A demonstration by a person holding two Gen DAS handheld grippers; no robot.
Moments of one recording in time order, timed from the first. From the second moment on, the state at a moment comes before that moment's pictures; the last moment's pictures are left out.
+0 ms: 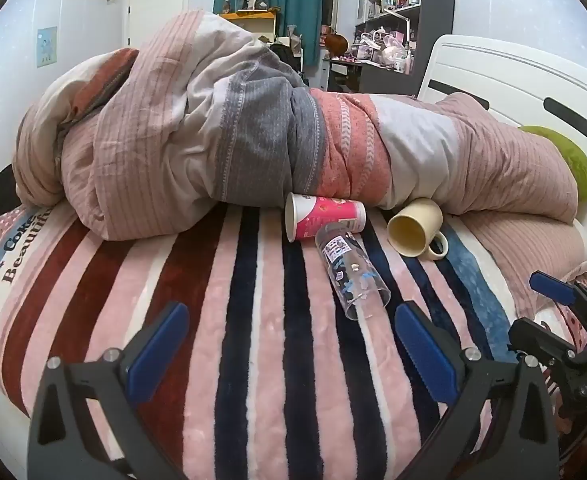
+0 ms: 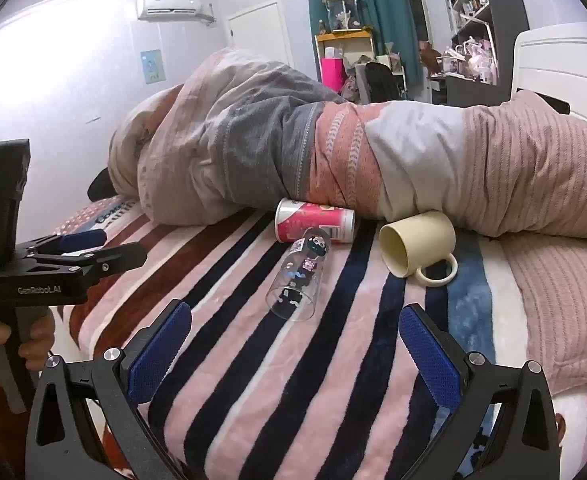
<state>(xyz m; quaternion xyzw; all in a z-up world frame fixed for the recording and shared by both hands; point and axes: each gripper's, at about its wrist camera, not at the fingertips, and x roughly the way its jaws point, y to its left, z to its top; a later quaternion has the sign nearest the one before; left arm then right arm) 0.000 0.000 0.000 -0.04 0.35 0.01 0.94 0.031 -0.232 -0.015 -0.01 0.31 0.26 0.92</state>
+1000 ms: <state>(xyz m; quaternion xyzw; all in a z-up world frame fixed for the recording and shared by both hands) -0.002 -0.001 0.001 -0.04 0.35 0.01 0.94 0.025 -0.231 -0.013 -0.01 0.31 0.26 0.91</state>
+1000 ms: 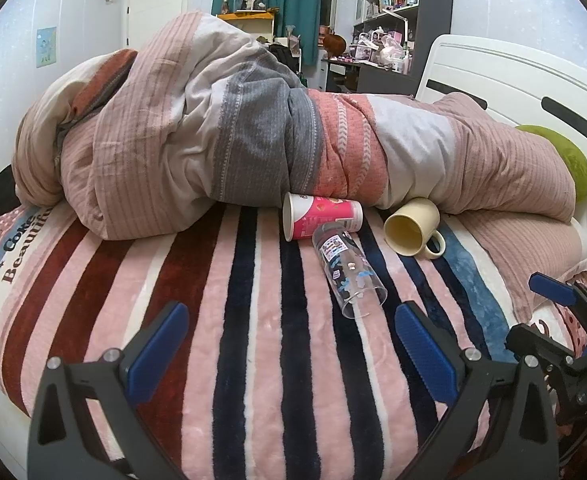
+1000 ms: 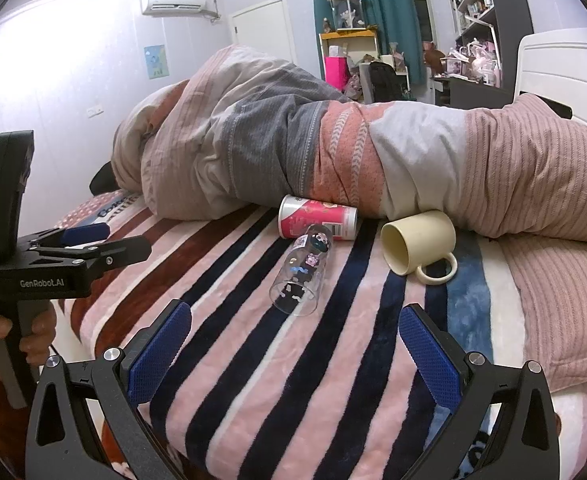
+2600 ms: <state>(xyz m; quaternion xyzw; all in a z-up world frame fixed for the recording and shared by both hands) 0.000 -0.012 0.001 -0.03 0.35 0.01 0.94 0.024 -0.229 -0.011 -0.01 0.32 0.26 0.91</state>
